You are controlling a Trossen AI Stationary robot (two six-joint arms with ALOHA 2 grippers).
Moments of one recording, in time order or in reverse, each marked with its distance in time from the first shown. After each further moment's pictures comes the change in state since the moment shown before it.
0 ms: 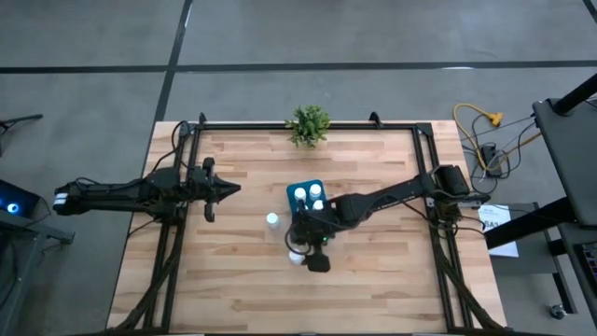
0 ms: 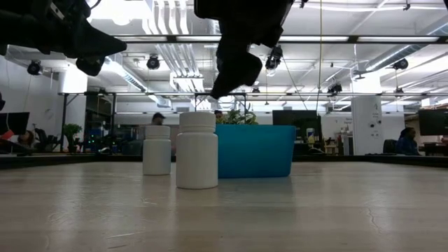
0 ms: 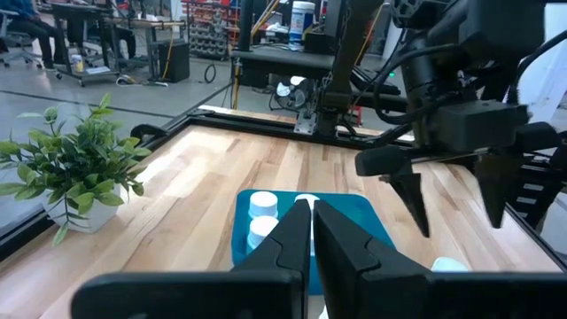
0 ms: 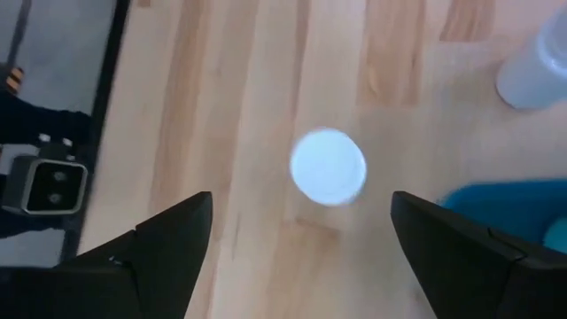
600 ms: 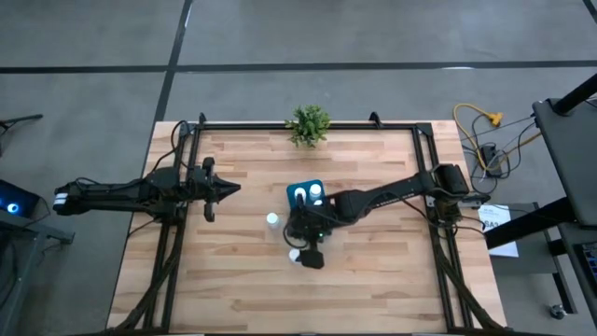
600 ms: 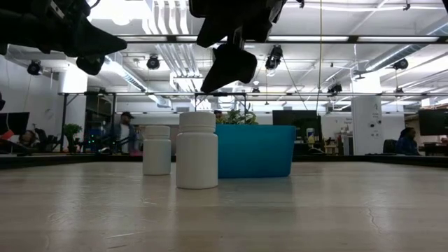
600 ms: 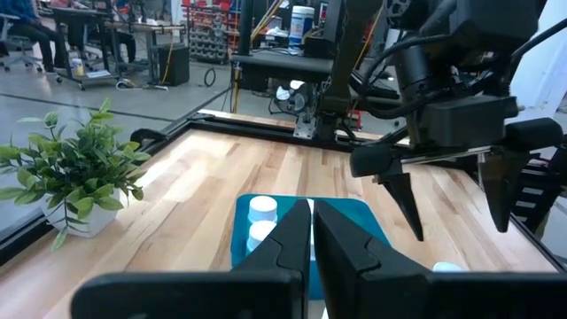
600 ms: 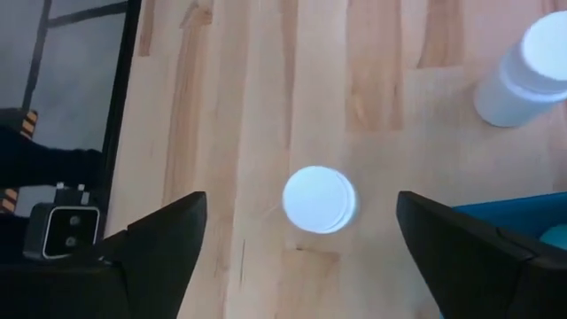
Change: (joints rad) left arm 0.000 0.000 0.000 0.013 0.000 0.000; right arm -0.019 0.000 0.020 0.032 0.004 0.085
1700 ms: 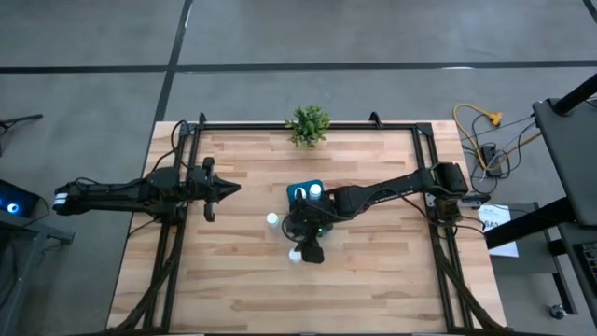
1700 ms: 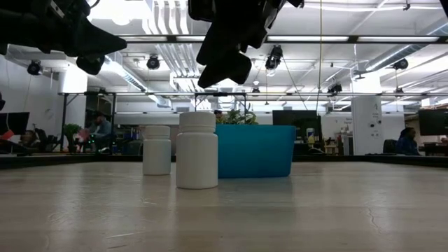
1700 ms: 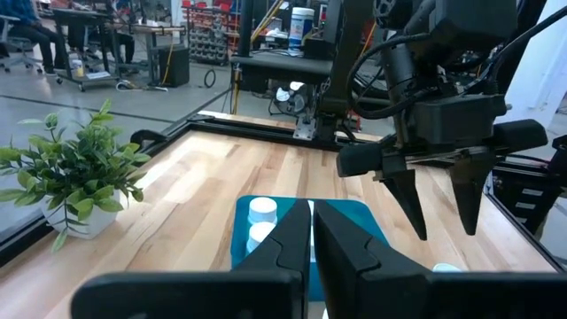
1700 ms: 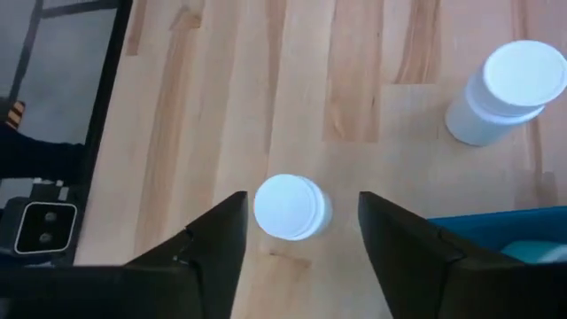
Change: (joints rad) left arm 0.000 0.000 0.000 0.003 0.000 0.000; right arm -0.031 0.000 0.001 0.002 -0.008 -0.084
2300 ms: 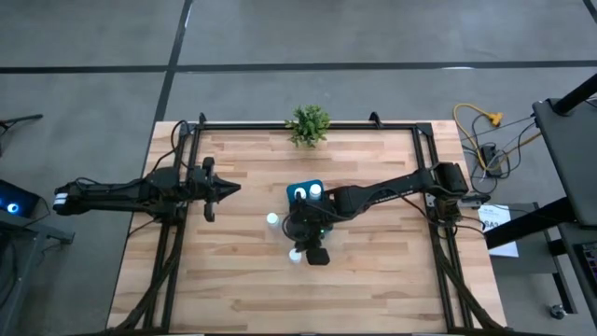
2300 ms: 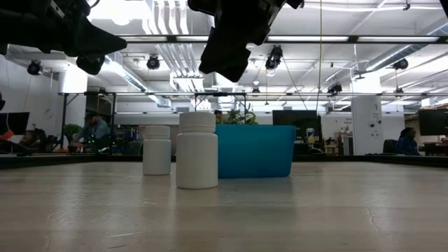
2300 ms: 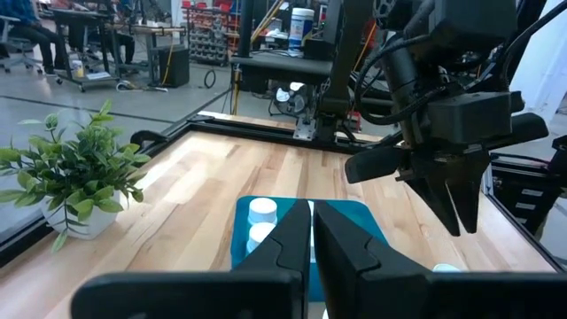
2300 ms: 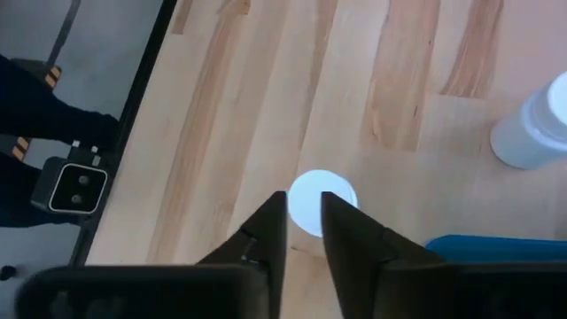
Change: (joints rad) left arm 0.000 0.000 0.000 0.001 0.000 0.000; right arm -0.002 0.000 0.000 0.000 -0.099 -0.113
